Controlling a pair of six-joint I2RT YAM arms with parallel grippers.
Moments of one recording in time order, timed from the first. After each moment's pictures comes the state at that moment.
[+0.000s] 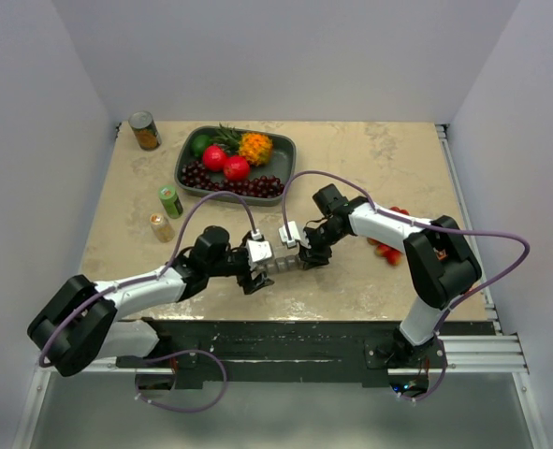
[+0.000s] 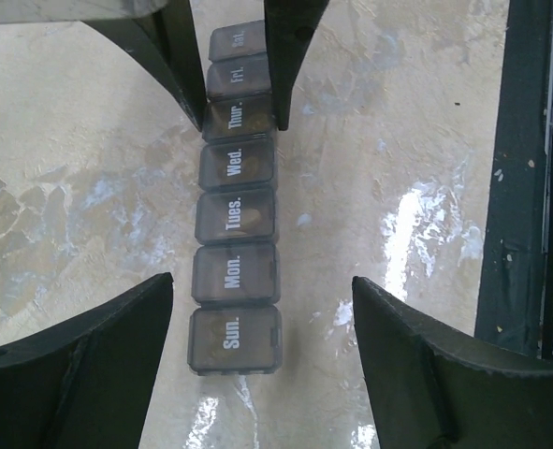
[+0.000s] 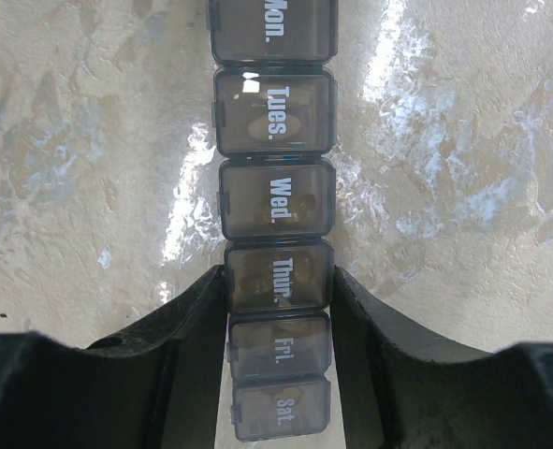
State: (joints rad) left arm -0.70 1.24 0.42 0.31 0.53 0.34; right arm 0.54 1.73 1.06 -0.62 -0.68 -1.17
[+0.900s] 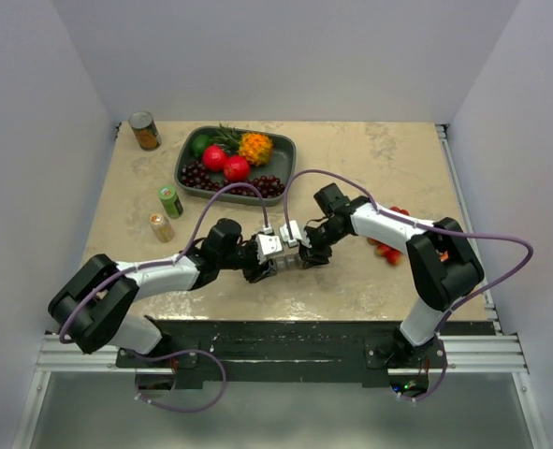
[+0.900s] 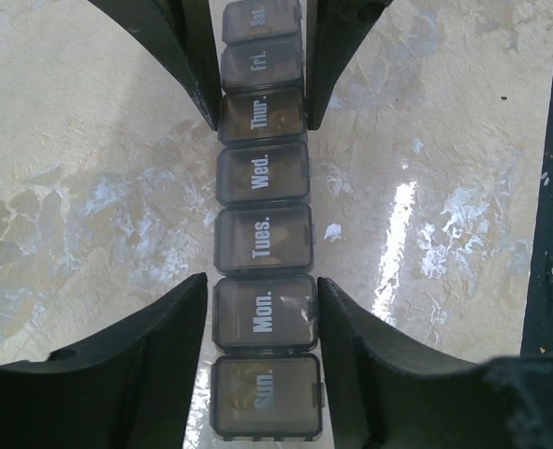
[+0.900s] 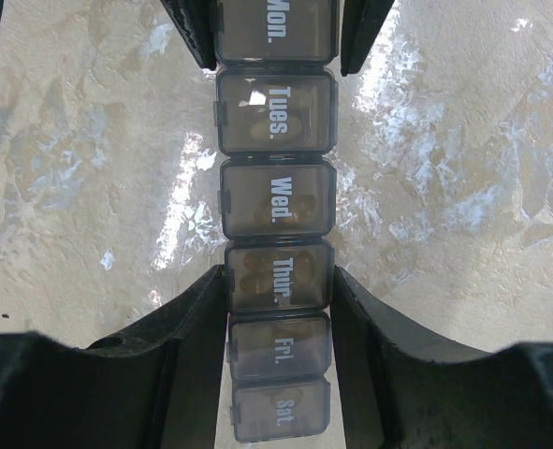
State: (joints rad) left arm -0.70 1.41 0.53 0.30 0.50 0.37; right arm 0.54 1.71 1.05 -0.62 -0.70 -1.18
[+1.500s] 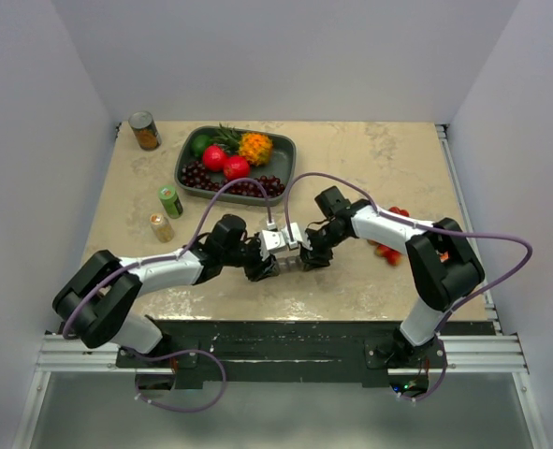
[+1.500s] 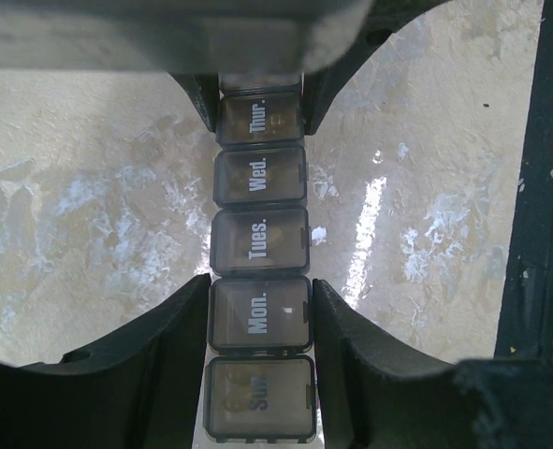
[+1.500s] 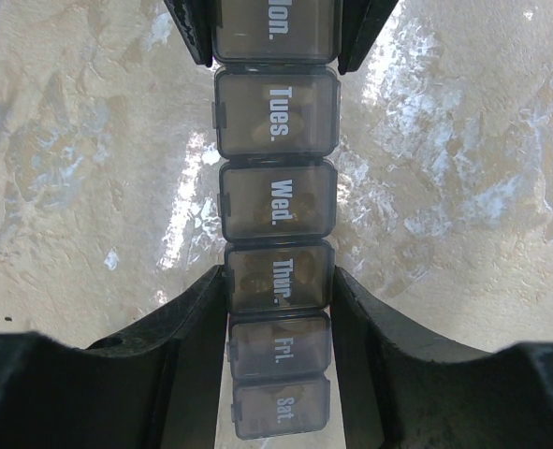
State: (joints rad) left arm -0.70 1.45 0.59 0.22 0.52 0.33; right arm 0.54 1.71 1.03 -0.60 -0.69 -1.17
